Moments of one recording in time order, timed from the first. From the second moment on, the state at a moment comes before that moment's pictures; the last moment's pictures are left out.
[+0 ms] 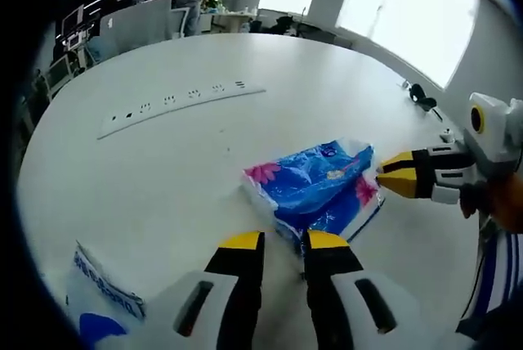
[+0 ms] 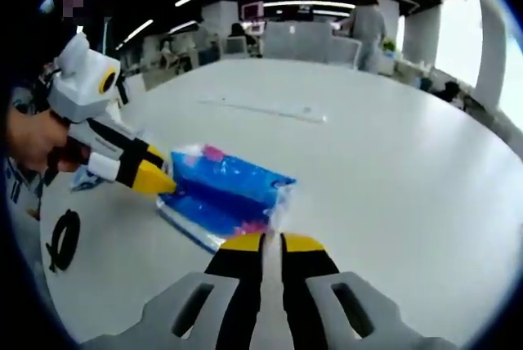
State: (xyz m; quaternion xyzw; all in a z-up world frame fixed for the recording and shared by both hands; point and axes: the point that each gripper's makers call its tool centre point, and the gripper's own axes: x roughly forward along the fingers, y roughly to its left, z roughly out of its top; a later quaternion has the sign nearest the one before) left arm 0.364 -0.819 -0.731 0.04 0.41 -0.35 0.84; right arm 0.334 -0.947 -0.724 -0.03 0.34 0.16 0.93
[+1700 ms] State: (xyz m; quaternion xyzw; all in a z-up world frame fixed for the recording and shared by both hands) left arm 0.353 -0.817 -0.682 0.04 0.36 -0.36 0.86; right arm 0.326 -0.947 -0.677 -0.03 0.30 0.14 0.94
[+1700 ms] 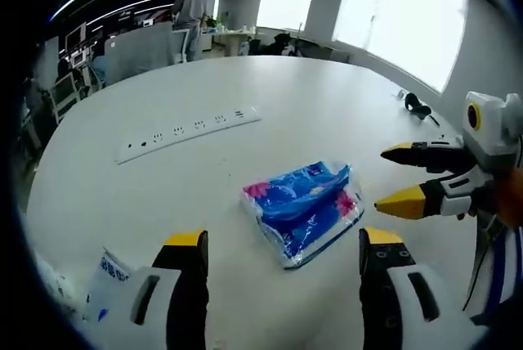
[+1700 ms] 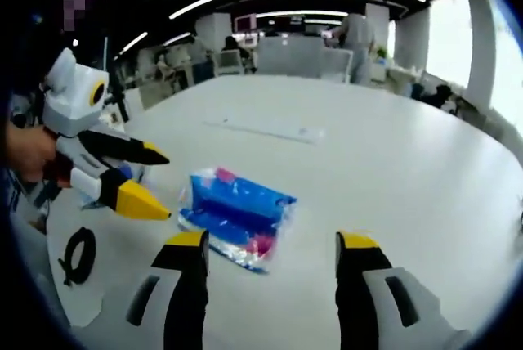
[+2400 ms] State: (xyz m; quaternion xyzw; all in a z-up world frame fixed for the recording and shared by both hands) left arm 0.340 -0.801 -0.623 -0.02 0.31 -0.34 0.89; right arm 0.329 -0.932 -0.637 -0.08 0.26 0.16 0.95
